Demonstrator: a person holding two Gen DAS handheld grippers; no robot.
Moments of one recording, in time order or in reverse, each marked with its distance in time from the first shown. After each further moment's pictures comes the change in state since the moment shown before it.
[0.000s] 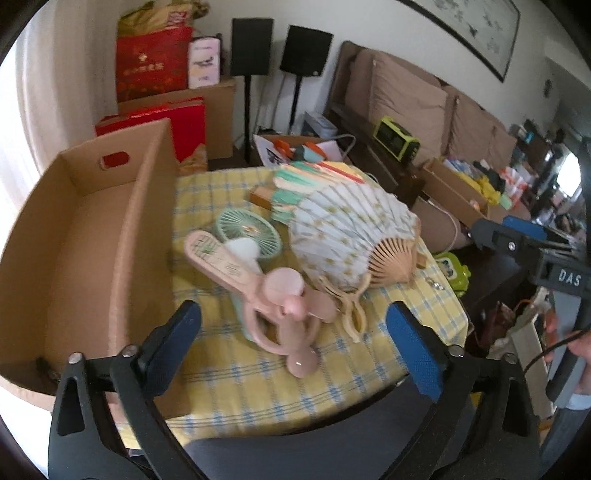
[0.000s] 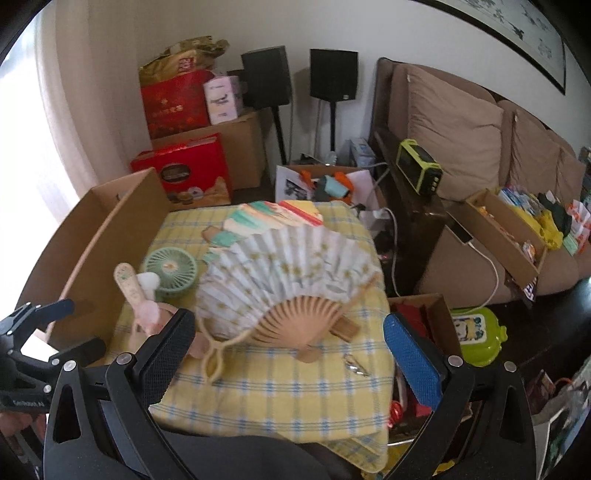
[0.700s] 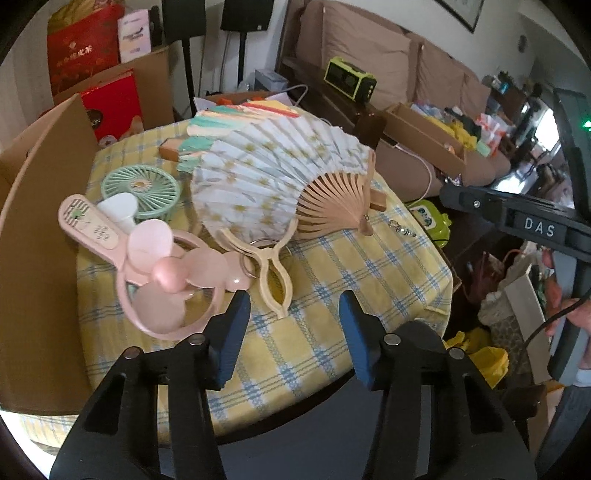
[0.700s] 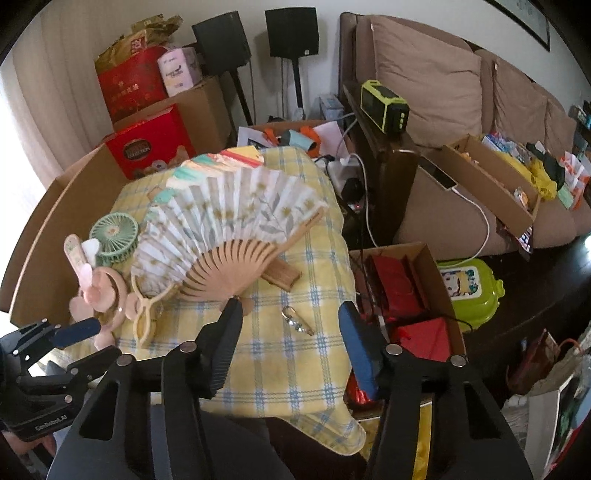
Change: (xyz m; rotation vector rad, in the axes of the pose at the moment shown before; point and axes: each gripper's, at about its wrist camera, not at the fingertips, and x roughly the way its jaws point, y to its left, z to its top) left arm 0.066 -0.073 -0.028 0.119 0.143 -0.074; right arm 0.041 -0.068 -0.044 0.097 0.130 -0.022
